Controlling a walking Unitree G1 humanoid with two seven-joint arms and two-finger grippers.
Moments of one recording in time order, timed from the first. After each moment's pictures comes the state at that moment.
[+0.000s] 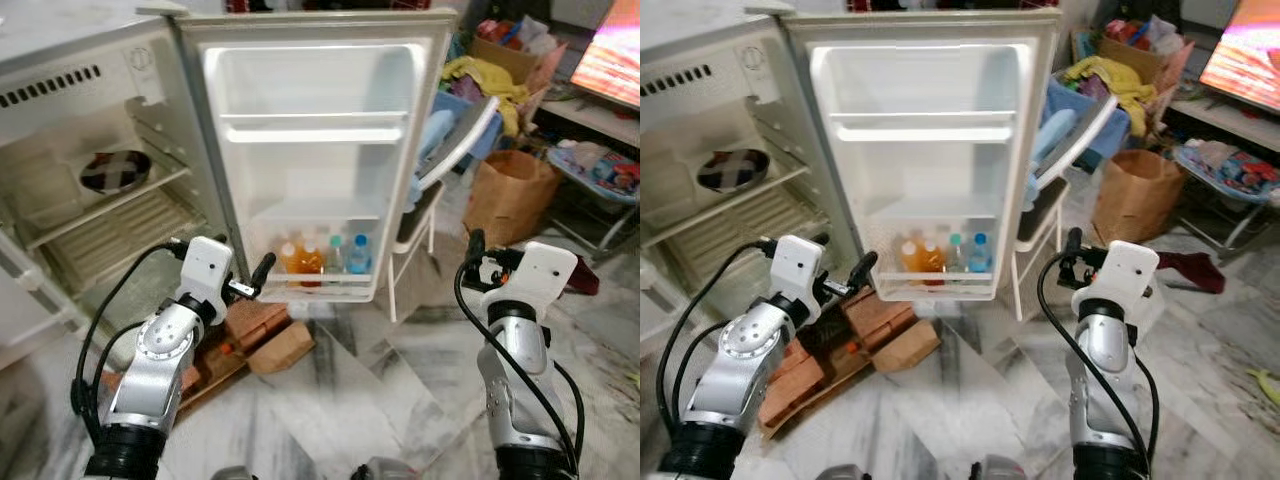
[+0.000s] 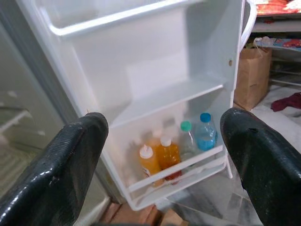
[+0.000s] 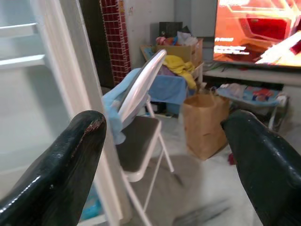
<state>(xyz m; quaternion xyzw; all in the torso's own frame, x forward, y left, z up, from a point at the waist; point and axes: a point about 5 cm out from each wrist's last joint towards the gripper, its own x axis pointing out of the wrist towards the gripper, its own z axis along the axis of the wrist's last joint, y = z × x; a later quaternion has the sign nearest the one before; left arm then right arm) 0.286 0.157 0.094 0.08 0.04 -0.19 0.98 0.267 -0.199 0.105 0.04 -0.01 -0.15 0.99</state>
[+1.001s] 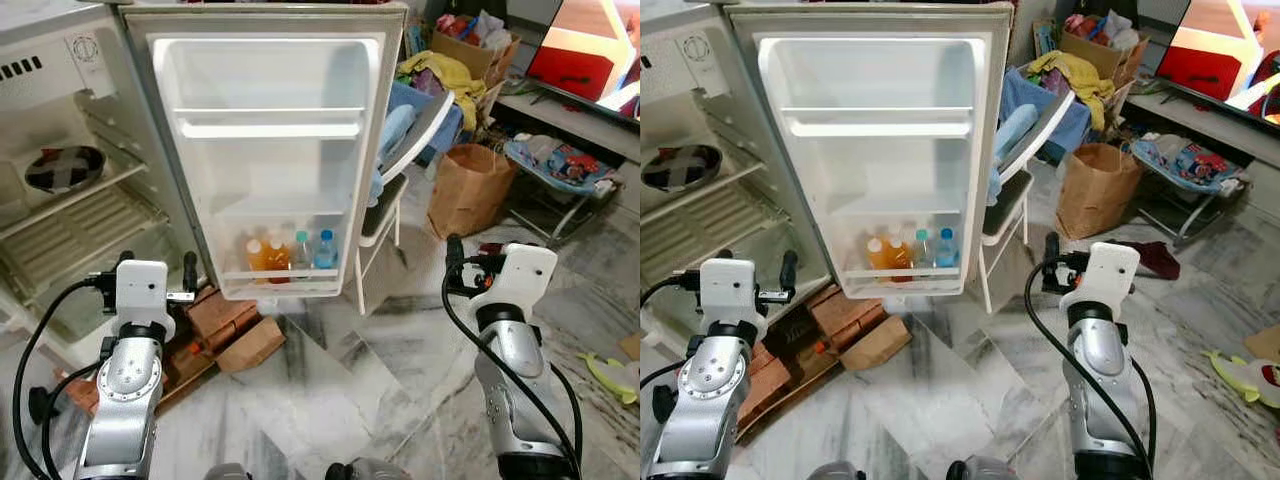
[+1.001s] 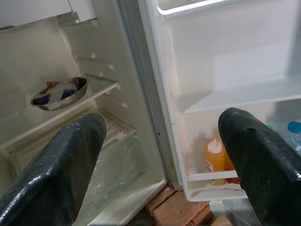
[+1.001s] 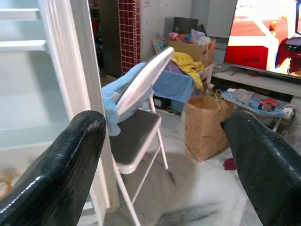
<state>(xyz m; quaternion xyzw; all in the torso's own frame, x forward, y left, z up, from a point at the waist) 0.247 0.203 0.092 0.12 0.03 0.05 0.99 0.264 -0.194 0.105 0.03 0.00 -0.08 1.00</state>
